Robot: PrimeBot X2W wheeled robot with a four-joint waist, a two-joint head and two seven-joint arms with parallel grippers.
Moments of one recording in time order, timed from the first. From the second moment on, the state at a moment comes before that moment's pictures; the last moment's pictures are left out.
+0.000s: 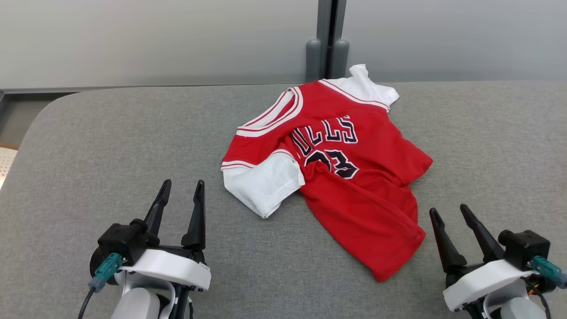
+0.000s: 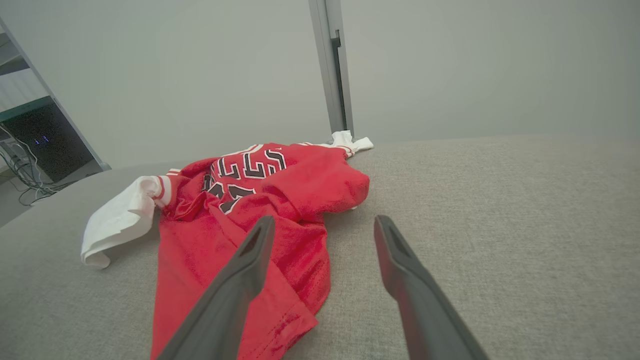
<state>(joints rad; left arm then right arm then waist) -0.17 0.05 -0.16 0.29 -0.34 -0.07 -0.26 -0.17 -0.28 0.30 0.41 0.48 0.13 -0.23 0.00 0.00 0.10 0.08</state>
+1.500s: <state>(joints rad) -0.19 0.05 -0.25 0.36 -0.36 -0.08 -0.26 -0.16 -0.49 0.29 0.43 0.33 0.13 -0.22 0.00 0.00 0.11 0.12</state>
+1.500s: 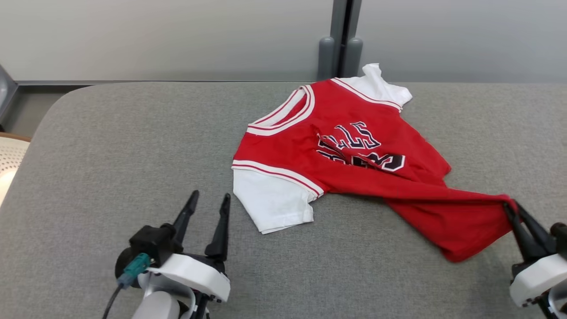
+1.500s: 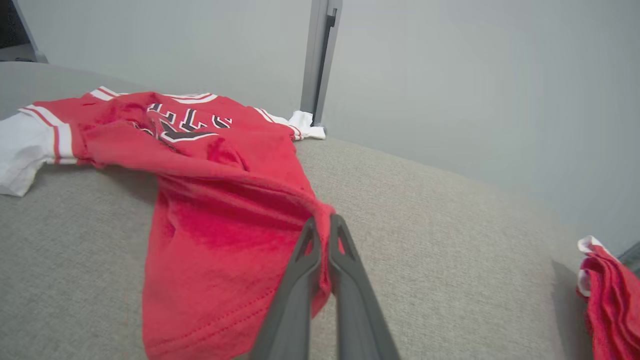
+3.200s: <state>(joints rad) -0.52 0.12 -0.73 0.79 -0.63 -0.13 -0.26 -0.20 -0.34 -0.01 0.37 -0.03 0.13 -0.20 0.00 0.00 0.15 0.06</state>
